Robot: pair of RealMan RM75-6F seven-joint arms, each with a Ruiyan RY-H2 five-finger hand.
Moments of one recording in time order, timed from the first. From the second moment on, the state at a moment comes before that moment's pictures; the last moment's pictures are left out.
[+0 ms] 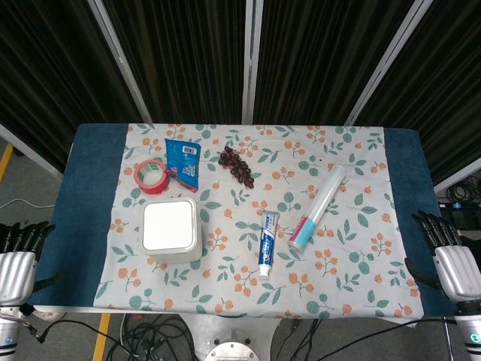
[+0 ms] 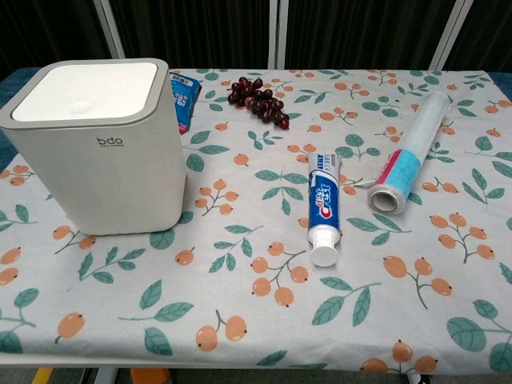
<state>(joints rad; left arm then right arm) -0.03 -1.19 -0.05 -1.57 1.54 1.56 0.08 0.15 -1.01 -0.04 -1.60 -1.55 1.51 0.22</state>
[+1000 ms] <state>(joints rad) -0.43 -1.09 0.03 -1.70 1.86 1.16 -0.09 0.16 -1.01 -0.01 -1.61 -1.53 1.40 0.20</state>
